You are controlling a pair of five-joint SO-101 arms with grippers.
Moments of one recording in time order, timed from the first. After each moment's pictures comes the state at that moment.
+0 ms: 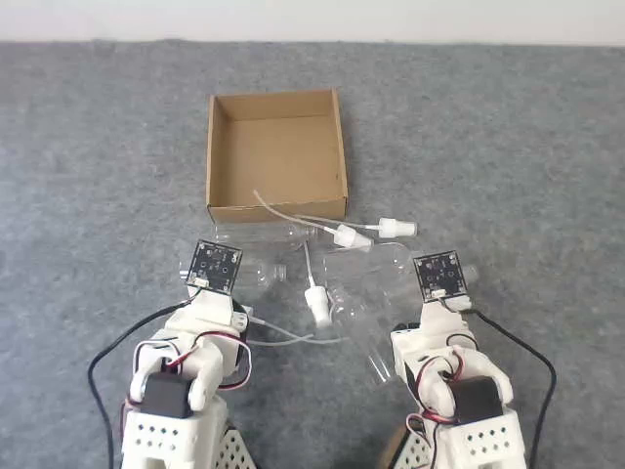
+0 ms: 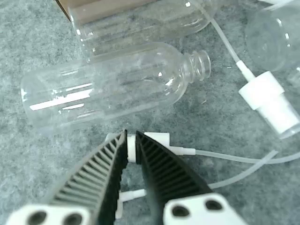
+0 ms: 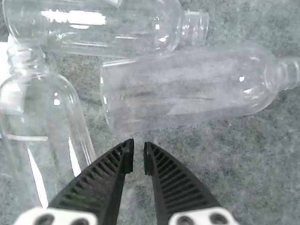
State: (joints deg) left arm 2.3 -102.2 97.5 71.8 -0.7; right arm -16.4 -103.0 95.1 74.5 -2.6
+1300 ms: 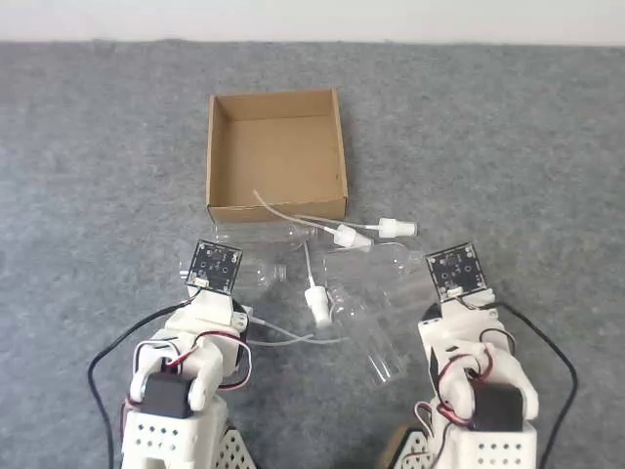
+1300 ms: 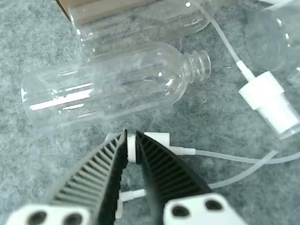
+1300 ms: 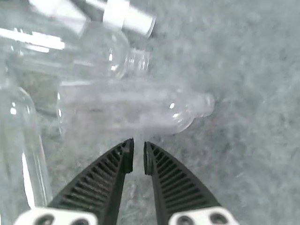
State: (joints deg) left arm 2.3 -102.2 97.5 71.8 -0.7; right arm -3.2 -103.2 85.0 75.8 17.1
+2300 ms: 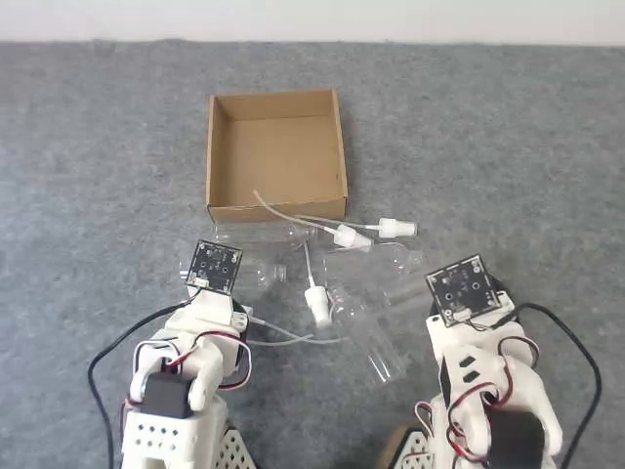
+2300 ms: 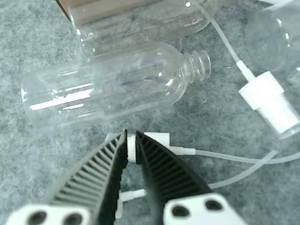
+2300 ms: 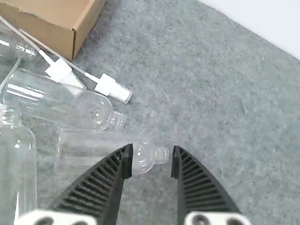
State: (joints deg) left arm 2.3 -102.2 97.5 71.8 -0.7; right arm -3.2 -103.9 69.4 78.4 25.0
